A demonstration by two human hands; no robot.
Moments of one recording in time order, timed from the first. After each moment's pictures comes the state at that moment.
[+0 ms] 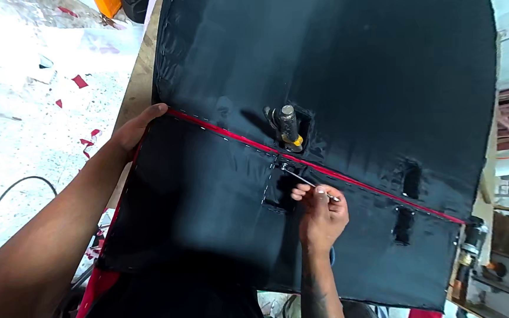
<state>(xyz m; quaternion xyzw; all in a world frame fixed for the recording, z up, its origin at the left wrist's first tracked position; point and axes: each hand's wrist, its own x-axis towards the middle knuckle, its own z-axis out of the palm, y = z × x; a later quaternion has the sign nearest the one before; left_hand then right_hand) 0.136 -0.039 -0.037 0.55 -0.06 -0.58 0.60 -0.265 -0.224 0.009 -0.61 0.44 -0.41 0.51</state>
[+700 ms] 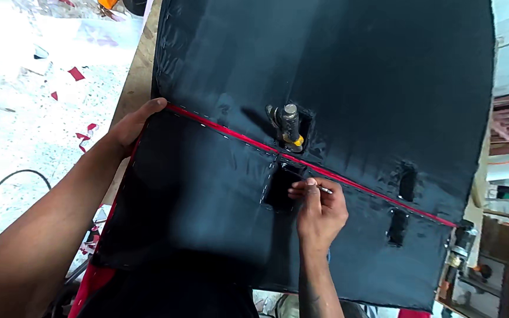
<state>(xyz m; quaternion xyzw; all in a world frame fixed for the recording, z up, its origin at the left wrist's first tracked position) 0.137 -0.038 -0.040 0.57 -0.05 -0.58 0.58 -0.239 -0.218 0.034 -0.75 0.45 -0.33 0.37</state>
